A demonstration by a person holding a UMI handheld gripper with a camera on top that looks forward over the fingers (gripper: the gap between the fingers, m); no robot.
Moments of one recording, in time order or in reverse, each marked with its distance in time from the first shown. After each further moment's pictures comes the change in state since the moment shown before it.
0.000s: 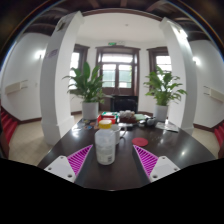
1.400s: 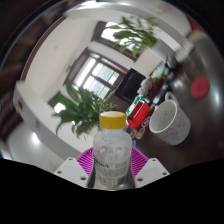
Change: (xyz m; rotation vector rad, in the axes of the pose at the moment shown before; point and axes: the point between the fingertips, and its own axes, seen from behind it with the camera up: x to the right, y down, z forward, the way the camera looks) arm -0.052 -0.233 0.248 -0.005 -0.223 0.986
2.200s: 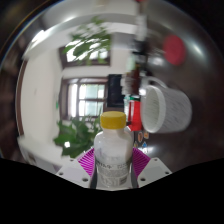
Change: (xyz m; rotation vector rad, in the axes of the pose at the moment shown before) arm -0.113 -0.106 0.092 0.116 -0.016 0.542
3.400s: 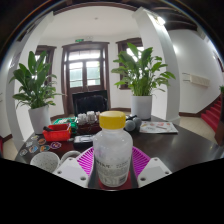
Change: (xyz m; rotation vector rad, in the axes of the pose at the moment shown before) arm 0.114 -0.295 -0.008 0.123 0.460 -1.396
